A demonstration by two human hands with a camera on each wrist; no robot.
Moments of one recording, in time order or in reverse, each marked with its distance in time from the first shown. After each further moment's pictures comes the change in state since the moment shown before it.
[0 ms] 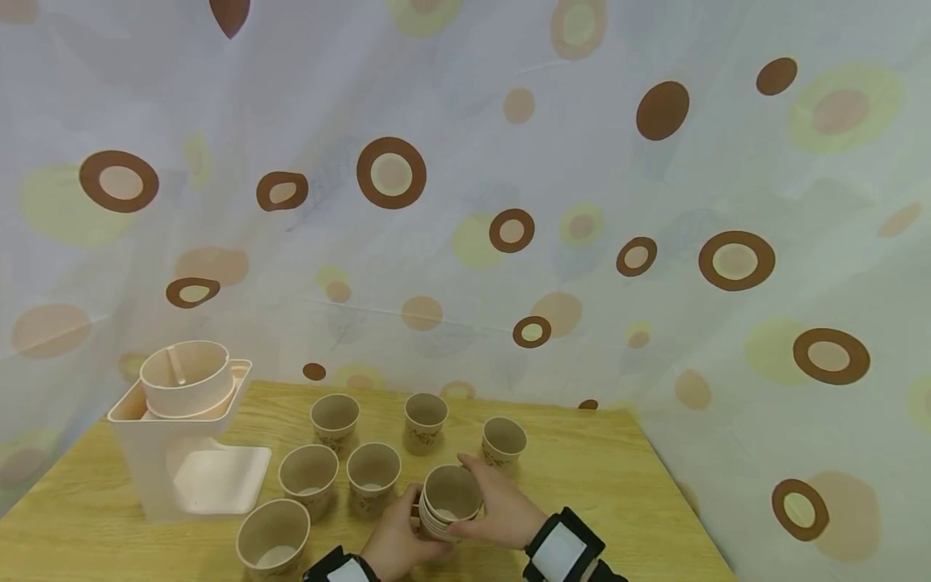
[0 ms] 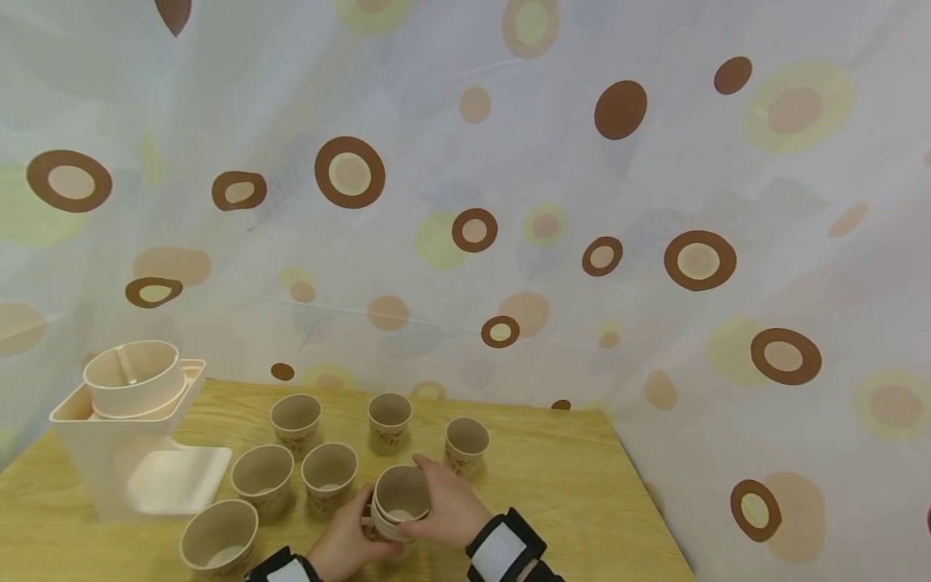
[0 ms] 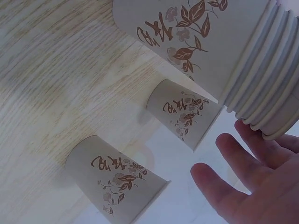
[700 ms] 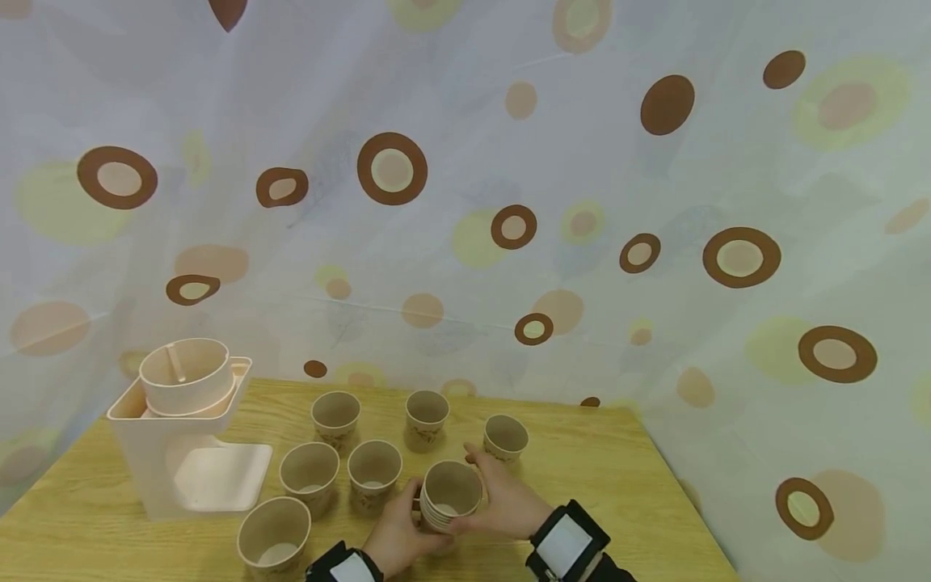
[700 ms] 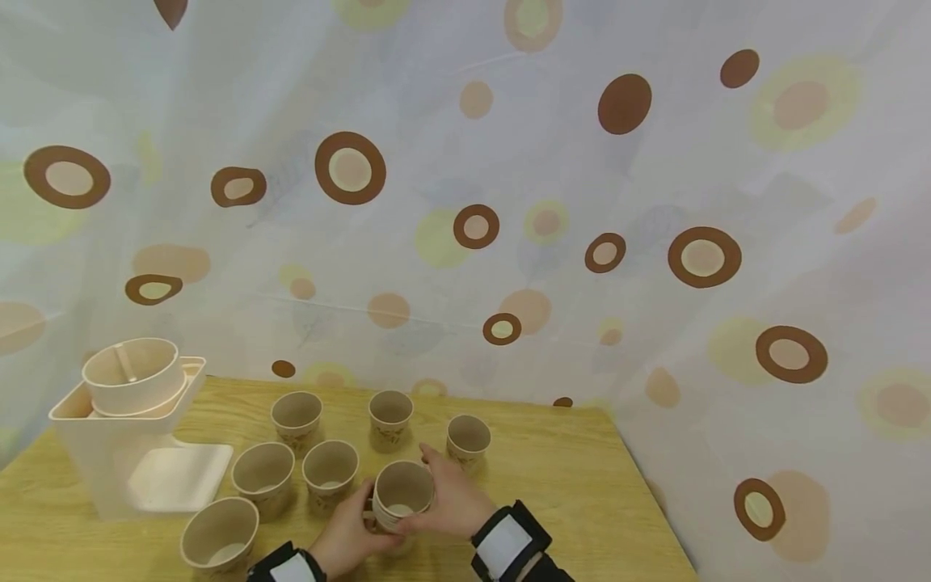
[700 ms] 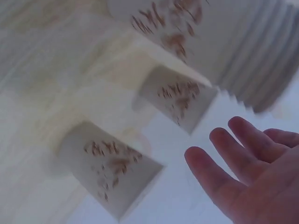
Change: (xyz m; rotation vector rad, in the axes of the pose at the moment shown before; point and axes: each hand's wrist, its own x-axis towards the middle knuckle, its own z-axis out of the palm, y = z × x) left_hand 0.005 -0.004 0.001 0.032 0.040 0.010; right_hand 0.005 0.008 -0.008 0.115 -0.031 0.066
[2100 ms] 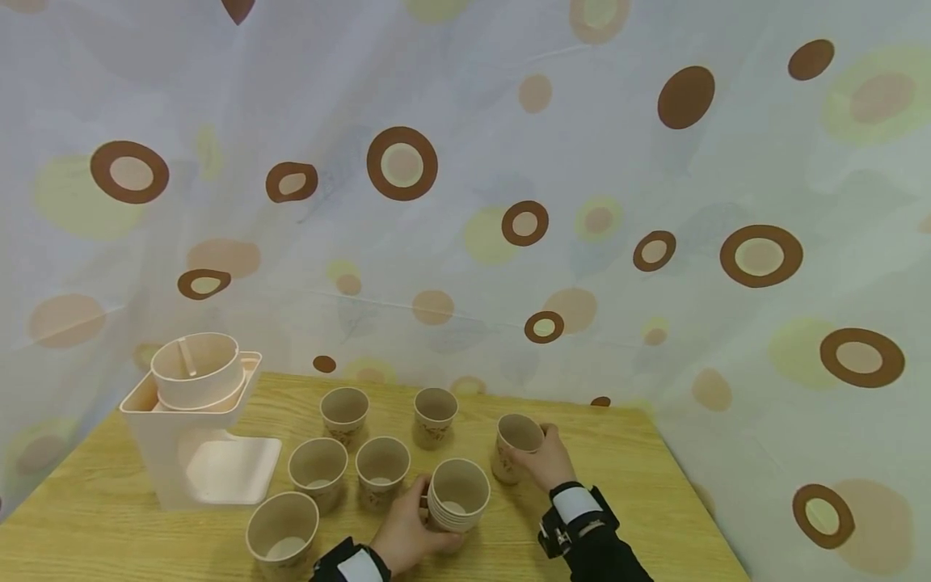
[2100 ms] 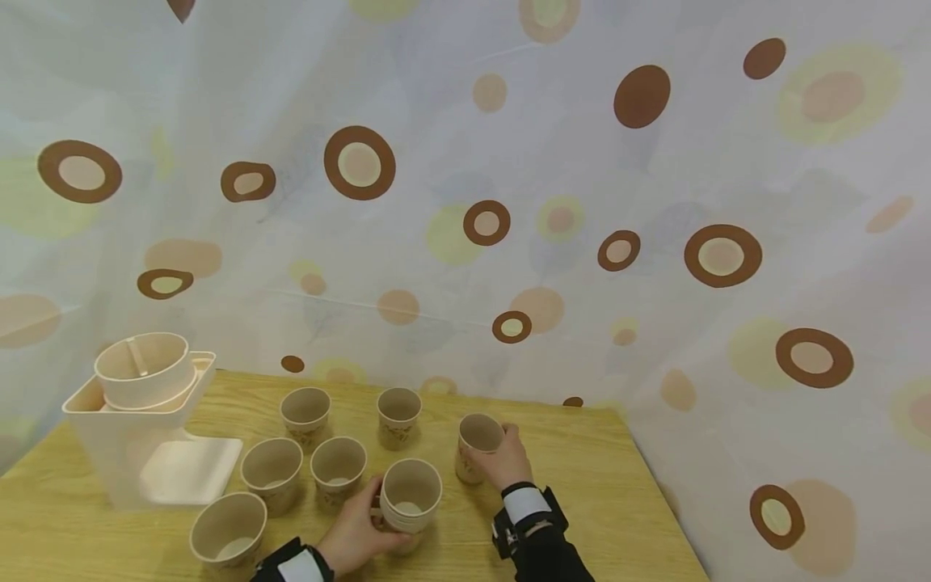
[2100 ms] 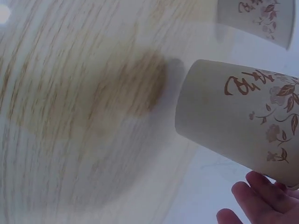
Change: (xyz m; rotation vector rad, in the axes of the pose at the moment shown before) left_hand -0.001 0.002 0.001 0.038 0.032 -0.020; right_hand 0.031 0.076 -0.009 0.132 0.470 0.379
